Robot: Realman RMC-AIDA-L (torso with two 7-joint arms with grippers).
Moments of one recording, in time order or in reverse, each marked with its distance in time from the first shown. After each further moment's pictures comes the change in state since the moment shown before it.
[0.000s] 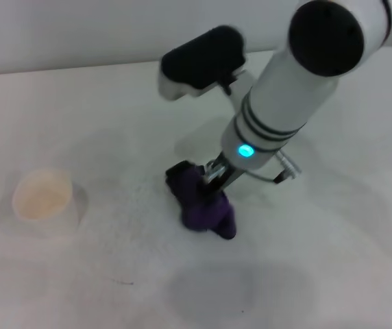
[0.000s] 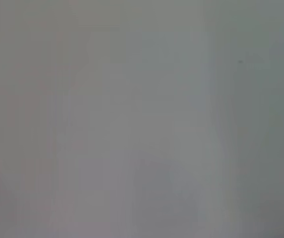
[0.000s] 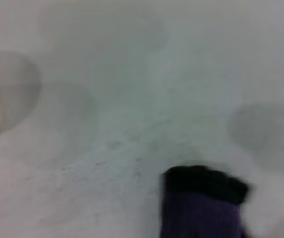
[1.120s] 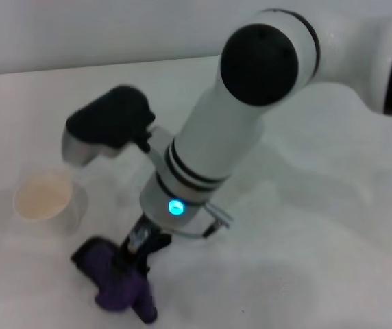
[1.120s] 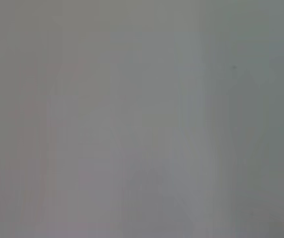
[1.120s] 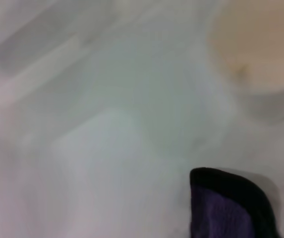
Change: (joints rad) left arm -0.025 -0.028 0.000 0.000 -0.004 0.014 0.002; right arm 0.186 0.001 -0.303 0.141 0.603 -0.223 -0.255
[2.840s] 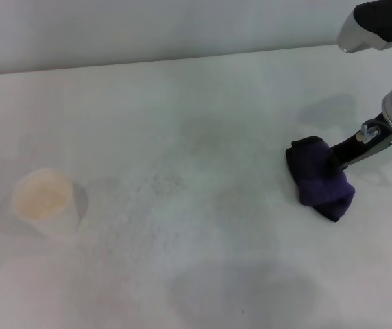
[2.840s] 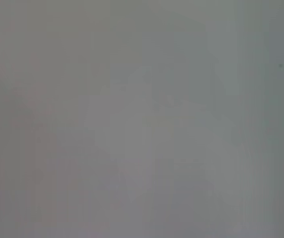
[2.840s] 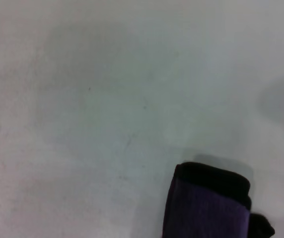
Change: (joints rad) left arm -0.110 -0.004 -0.094 0.014 -0.004 0.119 0.000; right arm -0.449 -0.020 1.038 -0.193 -0.827 0.493 -0.242
